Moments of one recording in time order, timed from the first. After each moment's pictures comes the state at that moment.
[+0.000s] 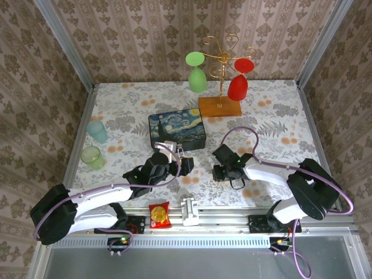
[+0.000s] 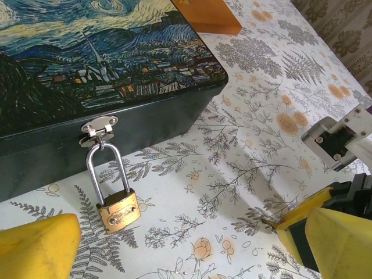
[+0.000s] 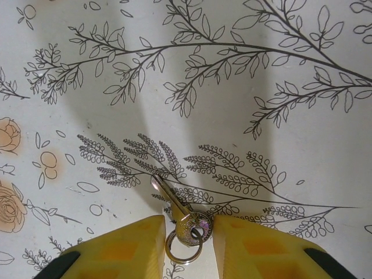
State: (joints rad) left arm -0.97 1.12 0.43 0.22 -0.19 -0.59; right arm 0.72 1.46 0.67 -0.40 0.01 0.61
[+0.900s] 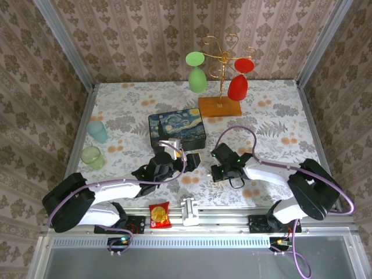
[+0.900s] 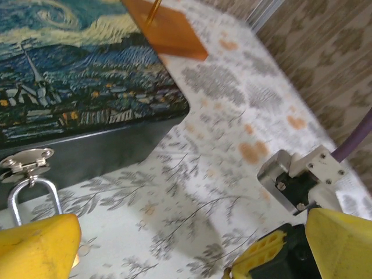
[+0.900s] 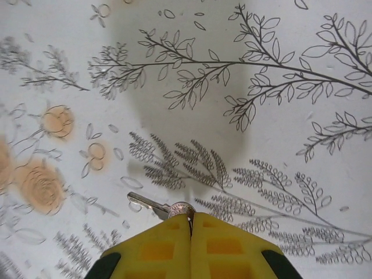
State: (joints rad) left arm -0.97 1.28 0.39 0.58 -0.14 -0.70; right arm 0.71 1.42 0.66 -0.36 -0.06 0.49
